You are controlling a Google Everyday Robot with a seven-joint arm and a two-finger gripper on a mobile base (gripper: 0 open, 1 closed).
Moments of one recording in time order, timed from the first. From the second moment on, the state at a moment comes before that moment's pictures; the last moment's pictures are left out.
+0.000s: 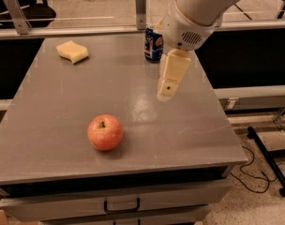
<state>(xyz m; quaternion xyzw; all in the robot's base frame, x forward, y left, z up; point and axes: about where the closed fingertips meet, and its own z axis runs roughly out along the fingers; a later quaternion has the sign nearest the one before) 0.529 -0.045 0.963 -0.71 0.67 0.01 0.24</state>
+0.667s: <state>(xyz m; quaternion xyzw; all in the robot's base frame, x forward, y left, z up) 0.601 0.028 0.958 -0.70 0.64 0.07 0.31</state>
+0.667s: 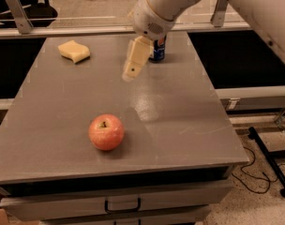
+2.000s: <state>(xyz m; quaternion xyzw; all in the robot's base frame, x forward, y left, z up) 0.700 0.158 0.946 -0.67 0.60 0.17 0.40</state>
